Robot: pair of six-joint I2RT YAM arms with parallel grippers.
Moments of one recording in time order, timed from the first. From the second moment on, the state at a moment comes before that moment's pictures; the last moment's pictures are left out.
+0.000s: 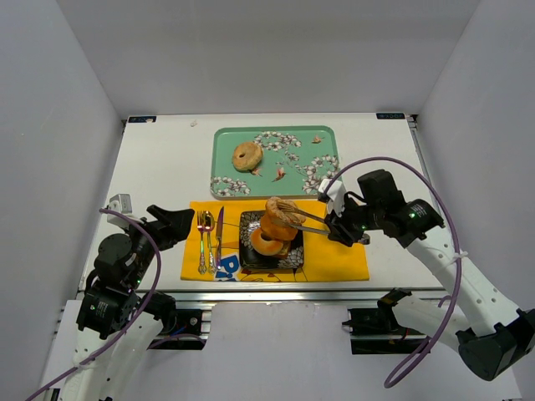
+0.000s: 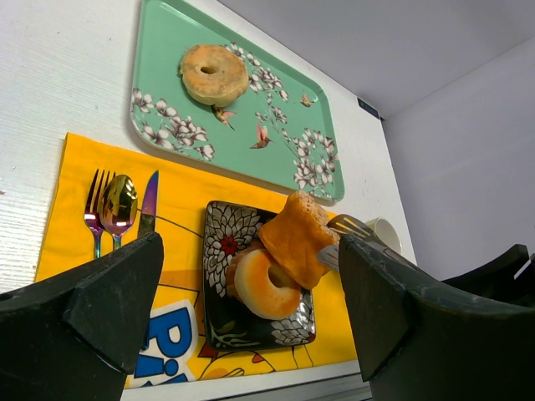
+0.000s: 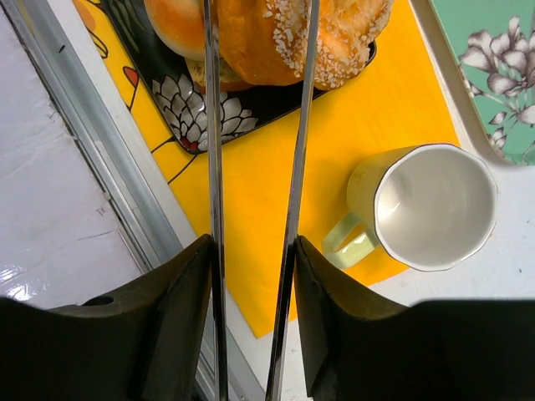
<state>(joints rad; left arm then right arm) -0.32 0.29 0.73 -0.60 -0.09 -0.71 0.56 0.99 1.03 -0.93 -0.39 -0.47</state>
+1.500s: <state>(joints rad) -0.32 0.29 0.71 -0.54 -0.06 -0.71 -0.27 1.42 0.83 -0.32 -0.28 -0.30</state>
